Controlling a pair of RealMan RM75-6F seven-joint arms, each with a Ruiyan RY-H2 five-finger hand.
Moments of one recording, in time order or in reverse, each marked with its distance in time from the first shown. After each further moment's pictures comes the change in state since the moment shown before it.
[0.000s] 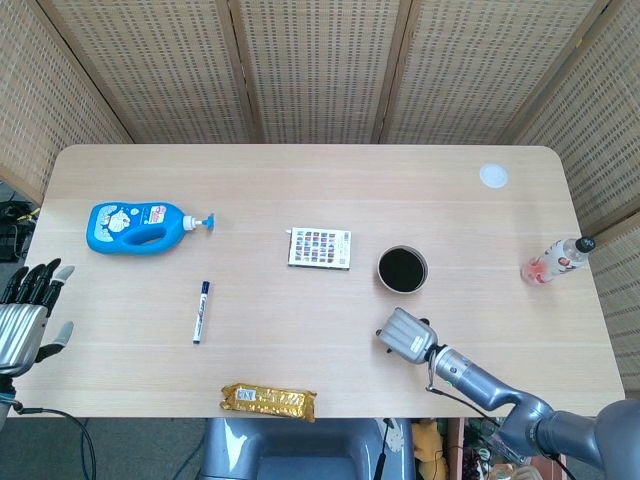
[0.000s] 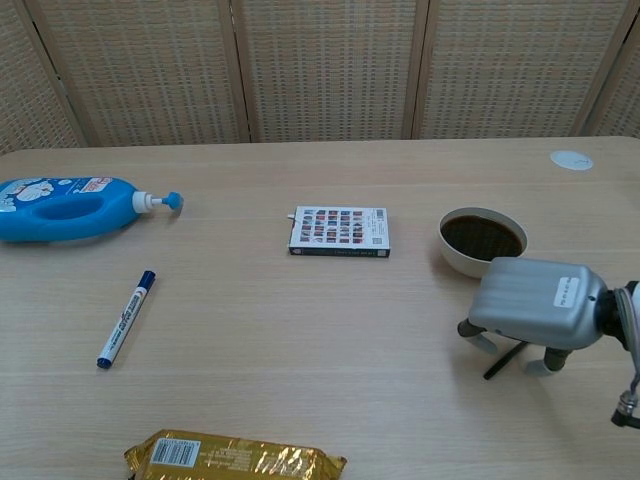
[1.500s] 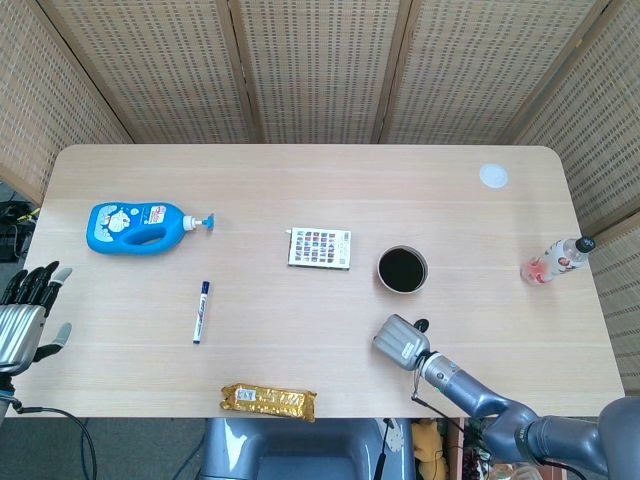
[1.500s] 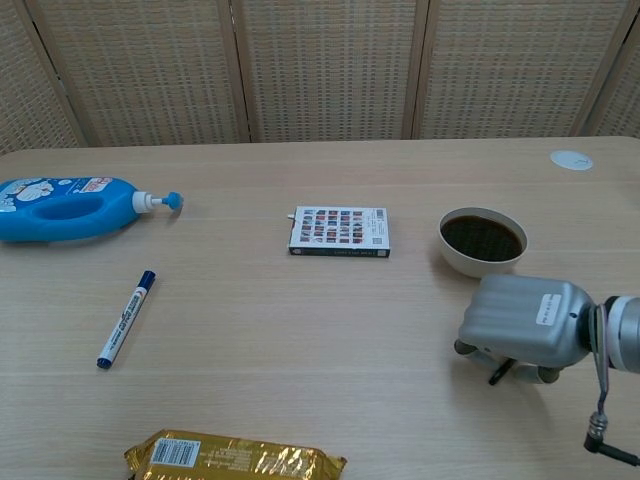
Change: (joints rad) left arm -0.008 -0.023 0.007 0.067 -0.018 -0.034 -0.058; right arm 0.014 0.014 0.031 -0.171 0.236 -0.137 -0.290
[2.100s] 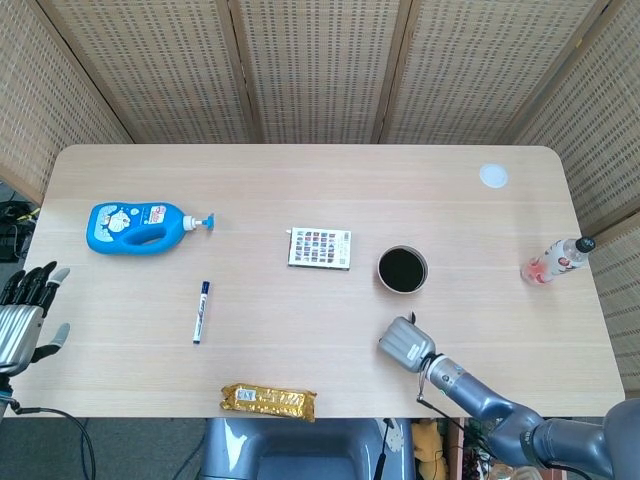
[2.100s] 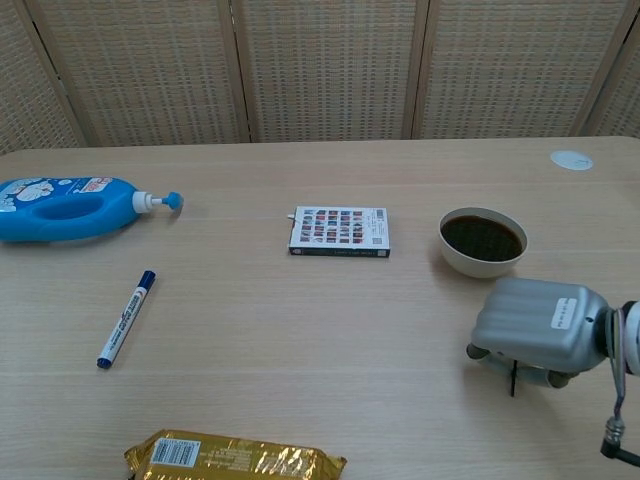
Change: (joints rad) left arm 0.004 0.003 0.002 0.002 0.003 0.006 -0.006; right arm -0.011 0.023 -0.020 -0.017 0.023 0.014 0.001
